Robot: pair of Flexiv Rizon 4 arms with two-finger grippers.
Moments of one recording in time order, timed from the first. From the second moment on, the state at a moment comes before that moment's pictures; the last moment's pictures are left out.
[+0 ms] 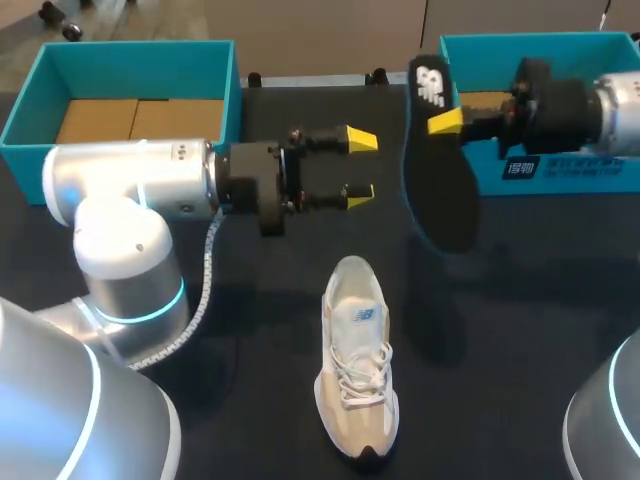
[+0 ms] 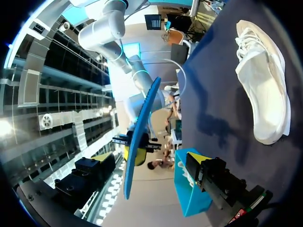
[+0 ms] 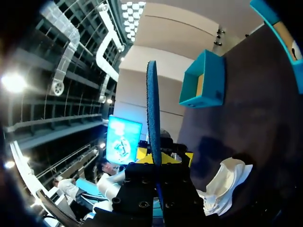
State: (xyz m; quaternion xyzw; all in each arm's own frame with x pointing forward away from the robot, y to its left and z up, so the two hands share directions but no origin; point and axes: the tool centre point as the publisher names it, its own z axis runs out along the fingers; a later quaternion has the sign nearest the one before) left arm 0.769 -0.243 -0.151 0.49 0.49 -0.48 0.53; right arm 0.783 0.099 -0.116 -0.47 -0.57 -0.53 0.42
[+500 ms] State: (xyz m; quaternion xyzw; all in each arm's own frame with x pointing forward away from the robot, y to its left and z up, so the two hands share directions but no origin) left arm 0.765 -0.251 -0.150 0.50 0.50 -0.46 0.53; right arm 0.800 0.118 -0.131 -0.50 -0.57 -0.50 0.42
